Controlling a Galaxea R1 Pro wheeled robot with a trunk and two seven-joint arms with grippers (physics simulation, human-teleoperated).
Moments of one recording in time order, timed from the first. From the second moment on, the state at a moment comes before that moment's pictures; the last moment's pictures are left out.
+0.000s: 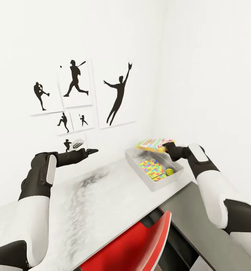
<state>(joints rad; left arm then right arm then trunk) -0.90 0.00 0.33 -1.12 0.06 1.03 -0.67 -1.16 -0.06 -0.17 -0.55 -1.18 0.53 -0.43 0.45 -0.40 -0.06</state>
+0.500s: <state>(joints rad) -0.90 -0.01 0.32 -1.12 0.06 1.03 -0.67 -1.16 -0.07 -0.23 -0.57 -1.26 0.63 -0.53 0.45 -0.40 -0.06</state>
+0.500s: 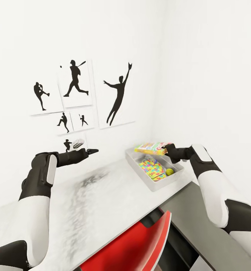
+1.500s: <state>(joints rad) -1.11 0.00 0.33 -0.92 0.06 1.04 -0.66 -1.17 -0.07 -0.23 -0.62 -1.25 0.63 -0.53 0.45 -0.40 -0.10</state>
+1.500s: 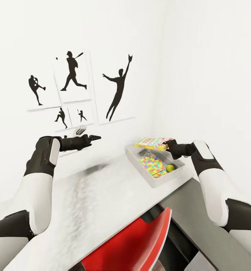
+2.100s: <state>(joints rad) -1.11 0.00 0.33 -0.91 0.06 1.04 -0.66 -1.18 -0.07 -0.23 -0.62 -1.25 0.62 -0.53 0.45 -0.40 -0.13</state>
